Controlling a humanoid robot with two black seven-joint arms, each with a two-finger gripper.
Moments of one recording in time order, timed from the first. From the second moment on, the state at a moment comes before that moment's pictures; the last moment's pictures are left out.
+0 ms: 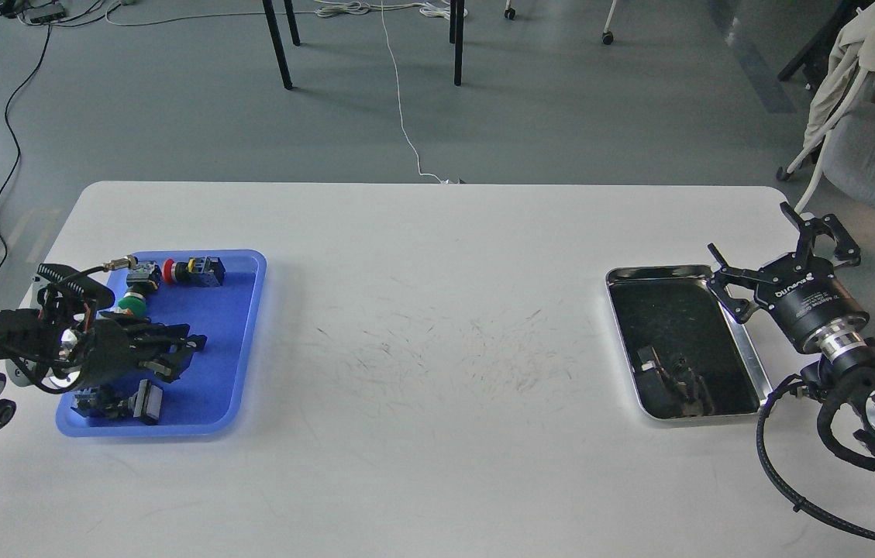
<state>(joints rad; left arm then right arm) -0.57 0.77 -0.50 -1.00 2.03 -0.19 -0.43 0.38 -0.61 0.73 0.98 0.44 0.49 0.22</state>
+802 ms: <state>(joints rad) -0.77 0.69 -0.55 -1.01 0.90 -0.11 -0.36 0.48 -0.73 0.73 1.09 0.37 0.49 0.21</state>
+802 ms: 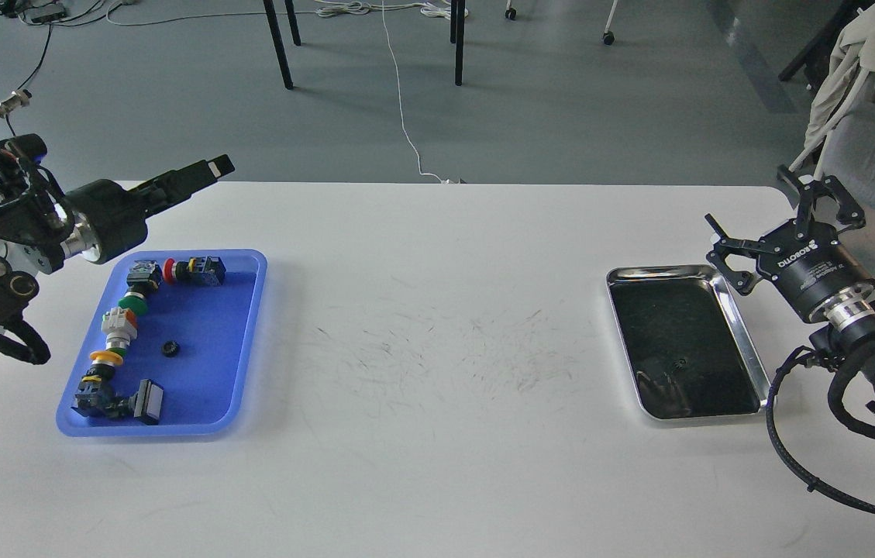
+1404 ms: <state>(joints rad) -0.80 0.34 -0.73 -0.87 0.14 0.01 -0.19 1.45 -1.05 -0.31 1.46 -0.36 0.44 0.12</state>
